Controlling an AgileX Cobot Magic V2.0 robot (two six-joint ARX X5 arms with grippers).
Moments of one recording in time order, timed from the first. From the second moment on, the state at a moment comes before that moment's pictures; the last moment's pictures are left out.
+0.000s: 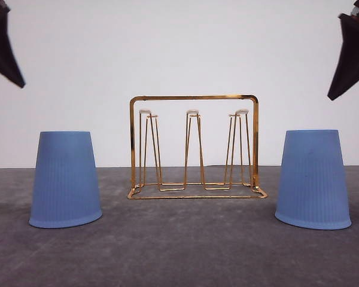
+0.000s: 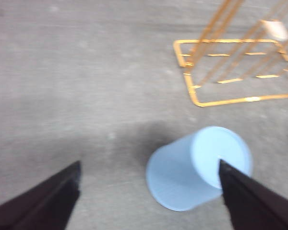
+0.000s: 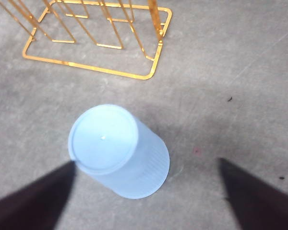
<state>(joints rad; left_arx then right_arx) -0.16 0.95 0.80 -0.53 0.18 -0.12 0.14 0.95 0.74 -0.55 -0.29 0.05</state>
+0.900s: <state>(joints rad) -0.45 1.38 0.87 -0.38 0.05 -0.15 0.14 0.95 0.74 -0.55 -0.29 0.05</state>
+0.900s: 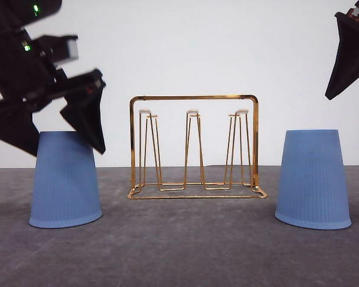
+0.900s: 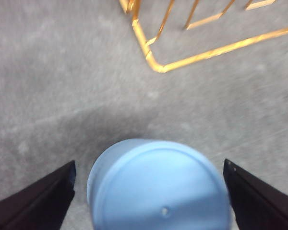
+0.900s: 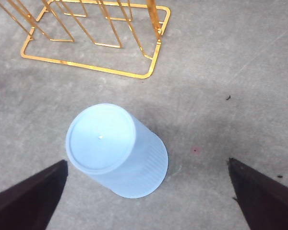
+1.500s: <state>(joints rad) -0.49 1.38 1.18 -0.46 0.08 -0.12 0.14 0.95 0.74 -0.55 -0.29 0.05</state>
